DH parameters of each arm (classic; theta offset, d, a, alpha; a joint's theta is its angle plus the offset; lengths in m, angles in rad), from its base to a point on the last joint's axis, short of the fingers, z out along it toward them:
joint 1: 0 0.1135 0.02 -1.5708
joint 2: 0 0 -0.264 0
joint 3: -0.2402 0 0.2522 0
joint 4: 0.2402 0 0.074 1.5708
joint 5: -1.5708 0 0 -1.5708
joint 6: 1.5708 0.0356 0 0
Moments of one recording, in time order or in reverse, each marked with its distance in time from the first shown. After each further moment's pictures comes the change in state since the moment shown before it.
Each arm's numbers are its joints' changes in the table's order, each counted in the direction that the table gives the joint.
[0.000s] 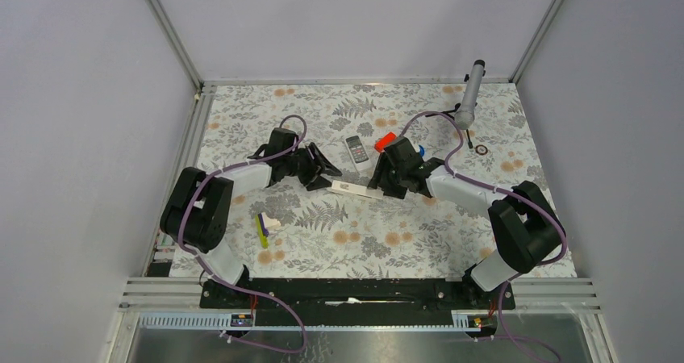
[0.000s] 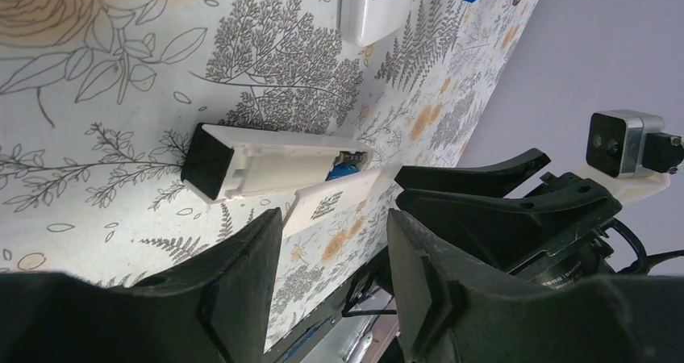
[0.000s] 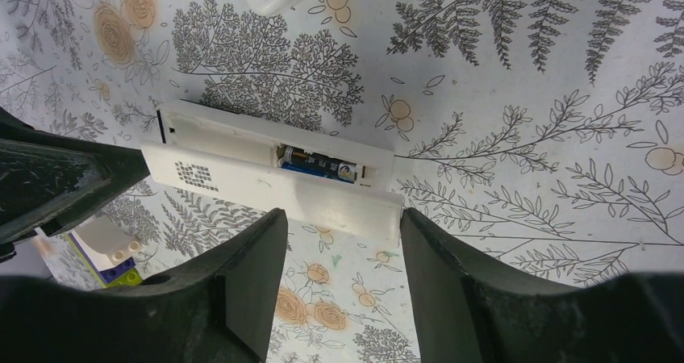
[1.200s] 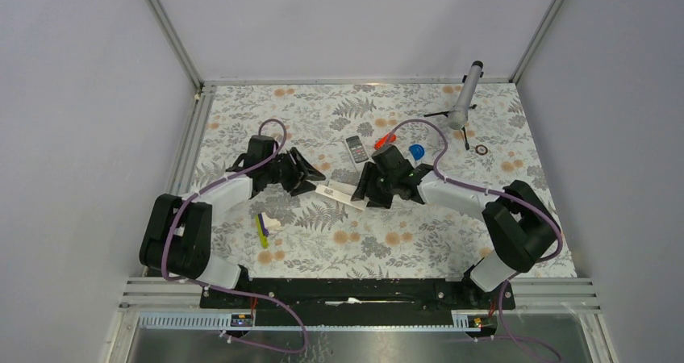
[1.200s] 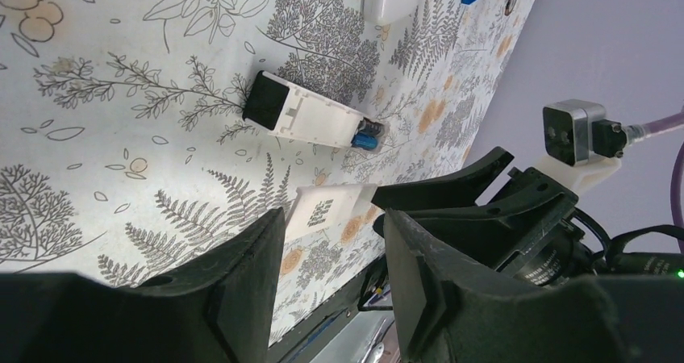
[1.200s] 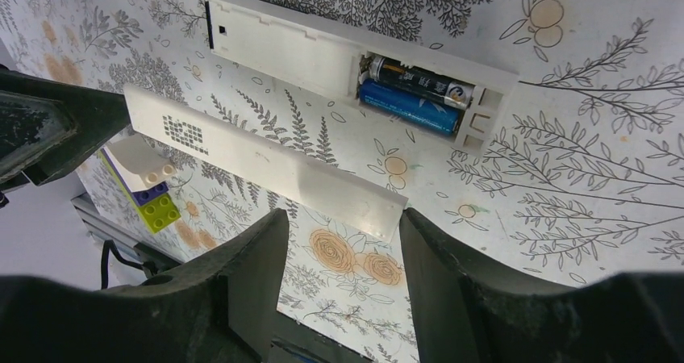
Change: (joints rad) left arm 0.098 -0.213 0.137 0.062 -0.001 0.073; right arm 0.097 0.027 0.007 -0.048 0.137 0.068
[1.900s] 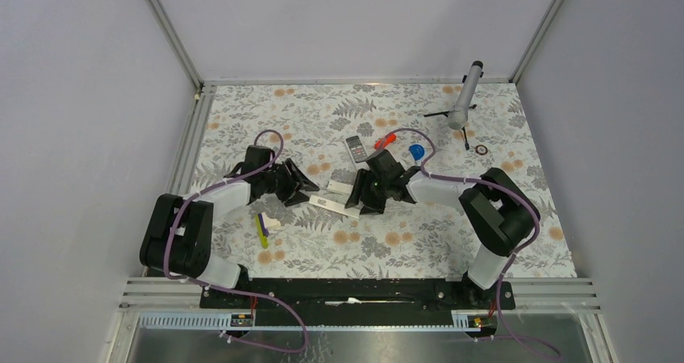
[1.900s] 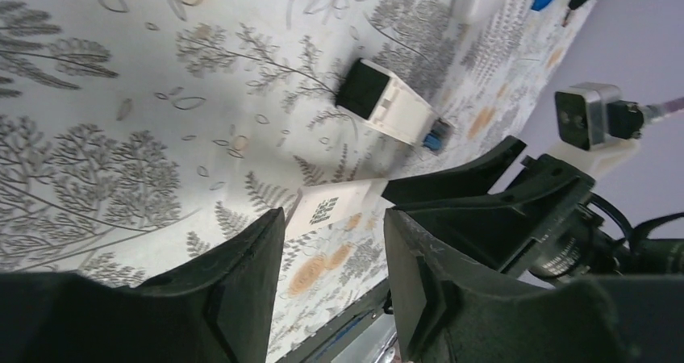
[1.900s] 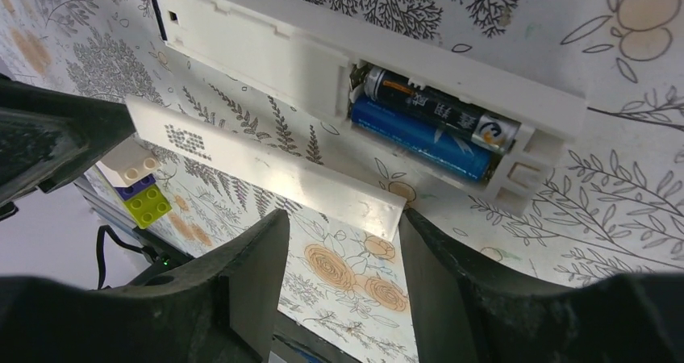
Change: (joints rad) left arm 0.034 0.022 0.079 0.014 0.037 0.048; right arm 0.001 0.142 -0.002 -0.101 0.109 0.018
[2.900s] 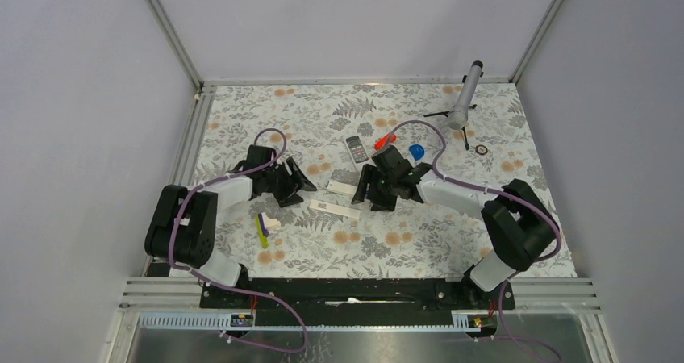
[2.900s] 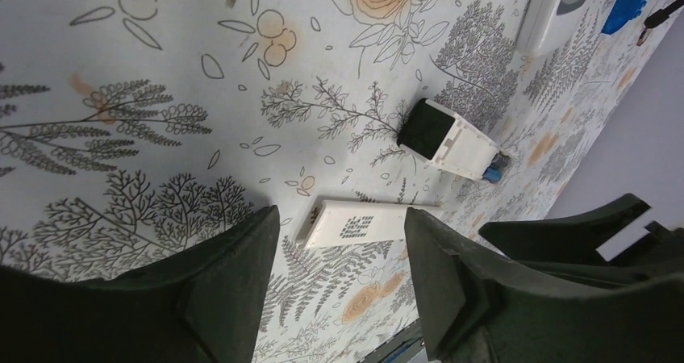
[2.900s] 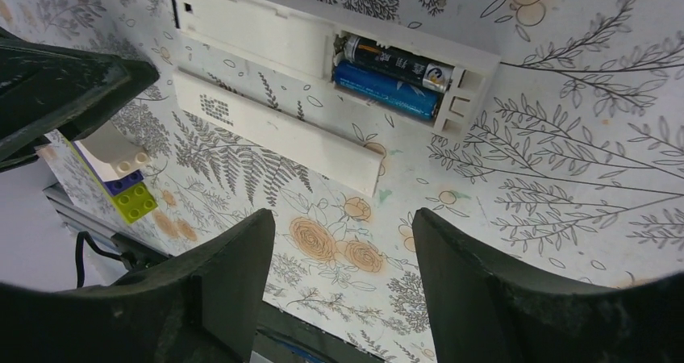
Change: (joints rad) left arm 0.014 0.051 -0.034 0.043 0.095 0.128; right arm -0.008 -0.160 -0.008 0.173 -0.117 -0.064
